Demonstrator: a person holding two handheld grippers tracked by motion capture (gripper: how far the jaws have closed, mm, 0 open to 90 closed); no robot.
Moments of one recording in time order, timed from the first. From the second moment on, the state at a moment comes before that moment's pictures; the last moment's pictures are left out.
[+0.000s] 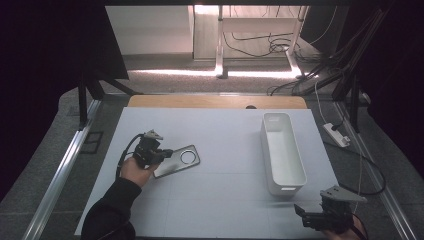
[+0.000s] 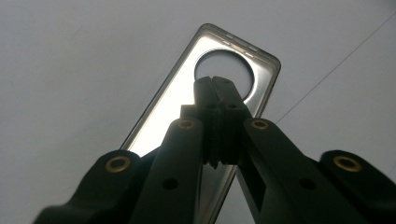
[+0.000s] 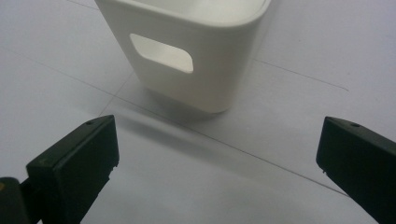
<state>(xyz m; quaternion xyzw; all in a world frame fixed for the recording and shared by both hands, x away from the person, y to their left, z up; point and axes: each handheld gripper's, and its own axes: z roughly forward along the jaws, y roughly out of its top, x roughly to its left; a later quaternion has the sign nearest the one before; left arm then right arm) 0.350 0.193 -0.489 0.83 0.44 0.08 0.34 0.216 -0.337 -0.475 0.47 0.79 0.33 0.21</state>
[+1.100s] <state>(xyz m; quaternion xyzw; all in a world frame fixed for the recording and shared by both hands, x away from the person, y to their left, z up) 0.344 0.192 -0.522 0.85 0.44 0.08 0.28 0.215 -0.336 -0.475 0.47 0.79 0.33 0.21</state>
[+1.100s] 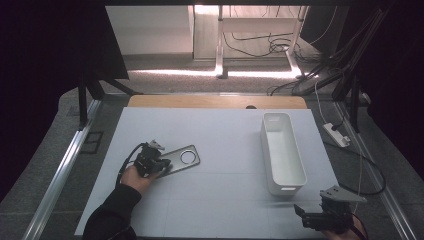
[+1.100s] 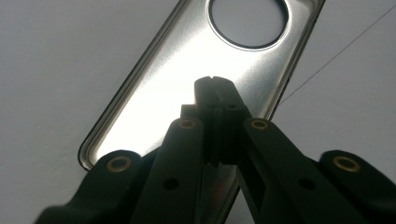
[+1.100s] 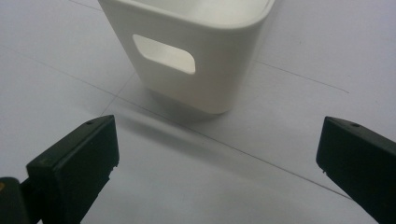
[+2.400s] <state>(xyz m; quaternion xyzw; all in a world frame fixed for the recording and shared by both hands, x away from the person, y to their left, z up) 0.323 0.149 -0.522 0.86 0.43 0.05 0.27 0.216 -0.335 -0.475 0.46 0.79 0.33 0.22</state>
